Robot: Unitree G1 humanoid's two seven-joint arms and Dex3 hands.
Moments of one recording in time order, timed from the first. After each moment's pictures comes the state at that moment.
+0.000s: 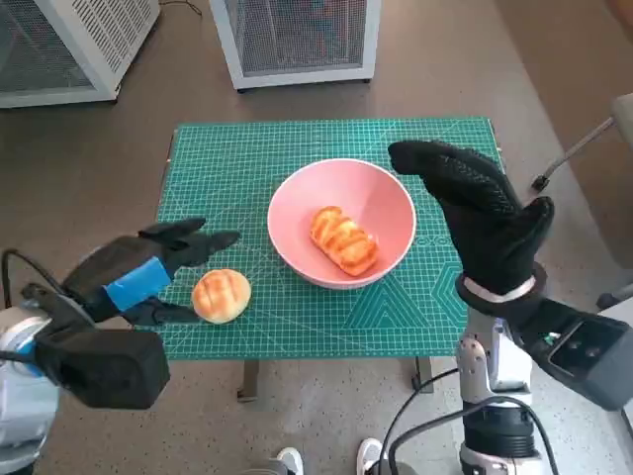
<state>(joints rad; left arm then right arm) -0.19 0.78 0.01 -0.33 0.36 0.09 -0.63 -0.50 -0.06 -0.10 0.14 0.45 -0.50 0.60</state>
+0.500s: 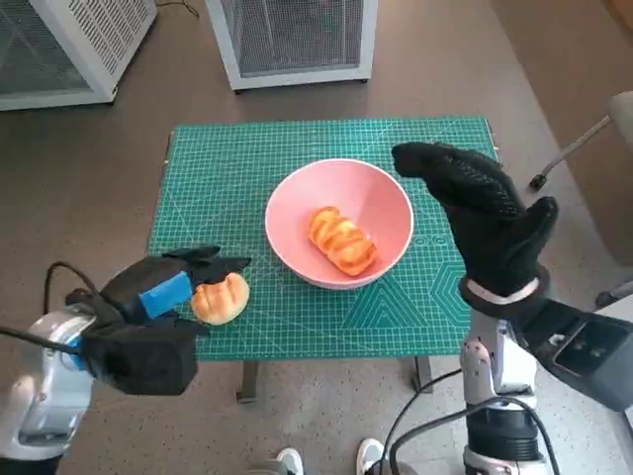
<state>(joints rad) -0.22 0.75 -0.12 -0.17 0.44 0.07 -0.60 -0.49 -0.07 -0.10 0.13 0.45 -0.47 0.60</state>
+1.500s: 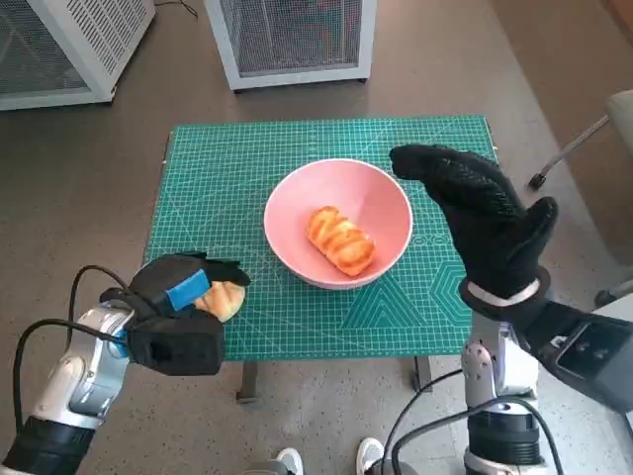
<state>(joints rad) -0.29 0.70 -0.22 0.12 0.58 -0.11 -0.35 -0.48 -0.07 -0.09 0.09 0.45 -0.44 0.60</state>
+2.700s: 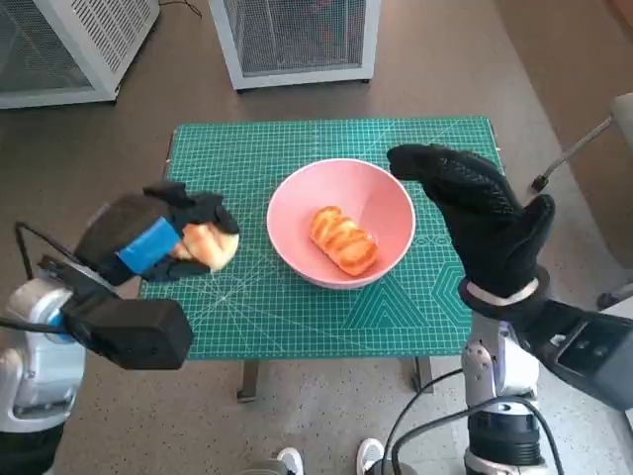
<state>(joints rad) -0.42 0.70 0.00 -0.23 0.46 0.01 -0.43 -0.48 -0.07 -0.09 0.09 0.45 -0.42 0.60</state>
